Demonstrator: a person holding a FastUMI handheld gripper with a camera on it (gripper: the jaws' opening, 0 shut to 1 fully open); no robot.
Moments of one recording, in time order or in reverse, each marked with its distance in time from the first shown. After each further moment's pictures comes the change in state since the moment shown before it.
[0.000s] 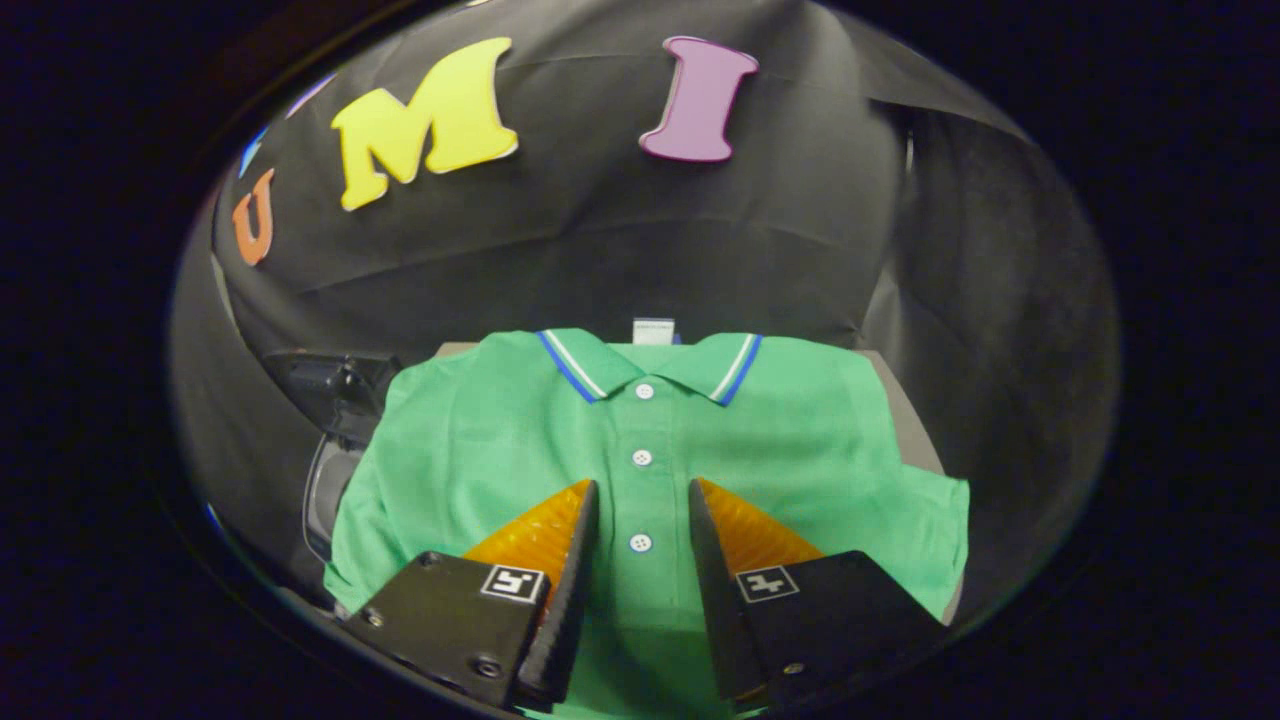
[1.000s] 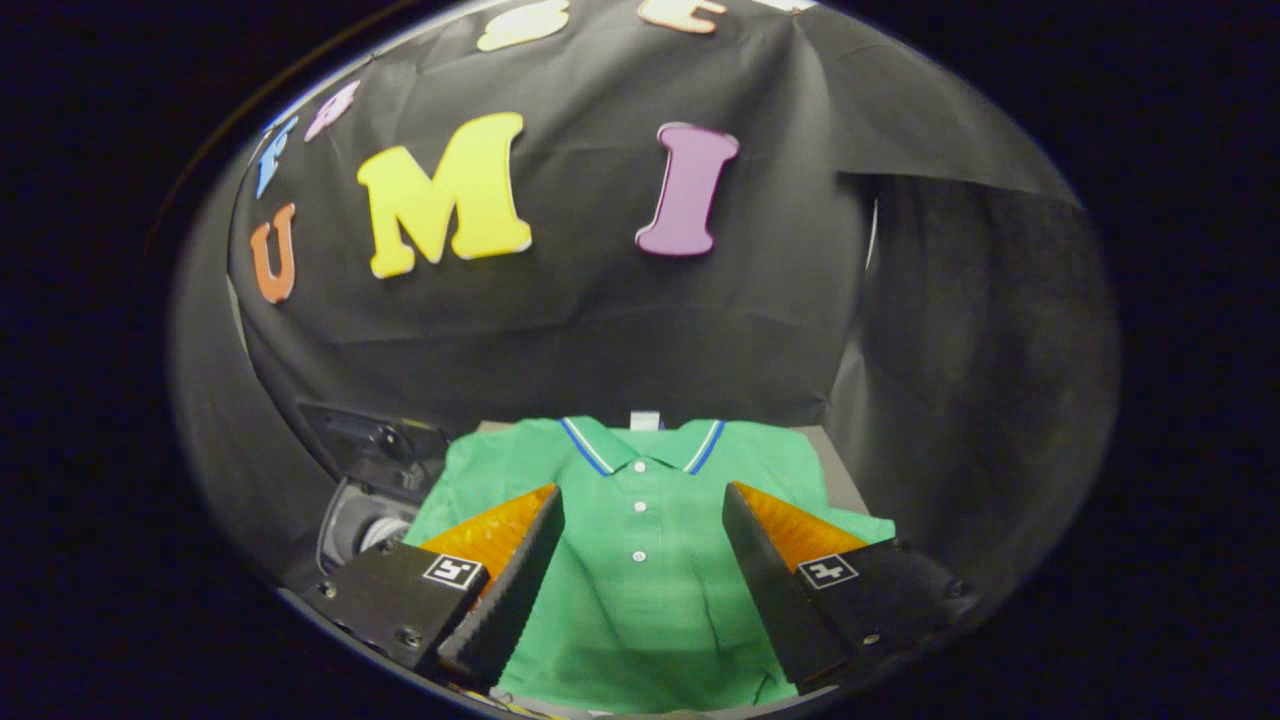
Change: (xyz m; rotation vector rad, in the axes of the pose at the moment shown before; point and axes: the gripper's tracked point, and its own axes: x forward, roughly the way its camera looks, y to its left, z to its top) arm -0.055 -0.003 0.033 -0.038 -0.167 -0.002
